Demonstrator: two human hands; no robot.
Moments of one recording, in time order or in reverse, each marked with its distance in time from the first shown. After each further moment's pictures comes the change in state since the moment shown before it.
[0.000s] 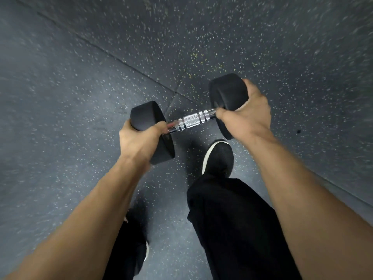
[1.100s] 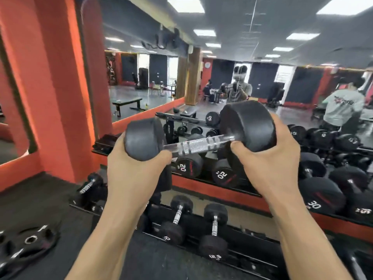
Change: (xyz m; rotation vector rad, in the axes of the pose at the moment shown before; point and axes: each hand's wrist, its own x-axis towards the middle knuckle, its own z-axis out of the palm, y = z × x) left_hand -0.722 0.580 -0.206 -0.559 -0.241 1.317; right_hand -0.422 -0.447 -0.736 0.577 0.967 -0.978
